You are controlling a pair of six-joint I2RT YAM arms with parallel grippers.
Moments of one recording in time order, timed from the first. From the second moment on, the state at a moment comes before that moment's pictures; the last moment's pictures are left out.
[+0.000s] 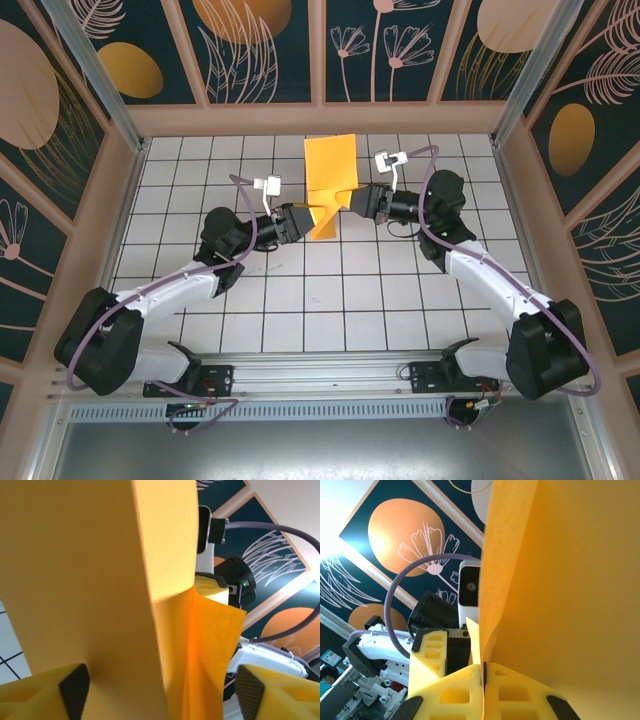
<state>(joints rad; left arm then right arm) -0.60 1.35 0.67 0.94 0.70 -1.09 0.41 1.26 0.85 0.59 -1.03 0.91</state>
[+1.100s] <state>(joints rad) -0.90 1.38 1.07 -0.27 -0.17 -0.67 0.23 0.99 0.81 -0.31 -0.09 0.56</state>
